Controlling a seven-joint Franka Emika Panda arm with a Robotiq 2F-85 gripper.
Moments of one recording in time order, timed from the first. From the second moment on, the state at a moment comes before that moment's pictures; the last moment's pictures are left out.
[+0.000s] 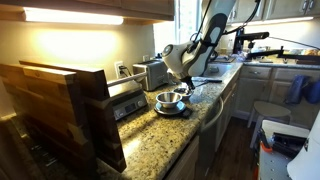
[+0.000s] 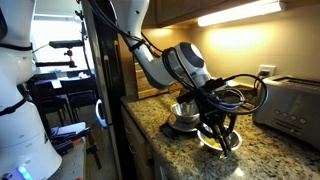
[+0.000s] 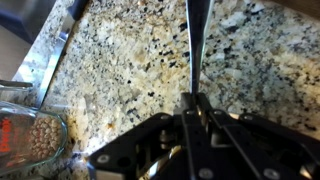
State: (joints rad) arm -0.14 0.41 -0.21 -2.10 -1.03 2.37 -0.10
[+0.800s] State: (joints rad) arm -0.14 0.41 -0.18 -2.10 -1.05 2.37 -0.10
